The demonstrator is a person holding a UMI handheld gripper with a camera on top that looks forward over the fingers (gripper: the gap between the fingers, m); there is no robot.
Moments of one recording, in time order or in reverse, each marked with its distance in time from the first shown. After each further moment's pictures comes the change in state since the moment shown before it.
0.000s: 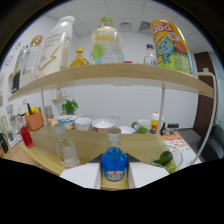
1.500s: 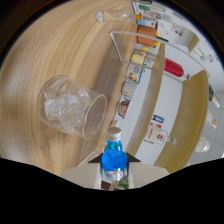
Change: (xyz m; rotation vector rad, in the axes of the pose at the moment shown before) arm -0.028 0.092 -0.060 -0.158 0.219 -1.844
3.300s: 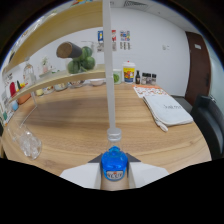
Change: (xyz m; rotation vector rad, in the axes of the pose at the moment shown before) arm -0.156 0.125 0.006 -0.155 -0.477 1.861
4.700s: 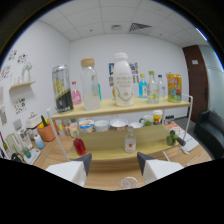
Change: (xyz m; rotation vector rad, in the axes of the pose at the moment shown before) arm -0.296 -0.183 -0.157 0.304 -0.016 0.064
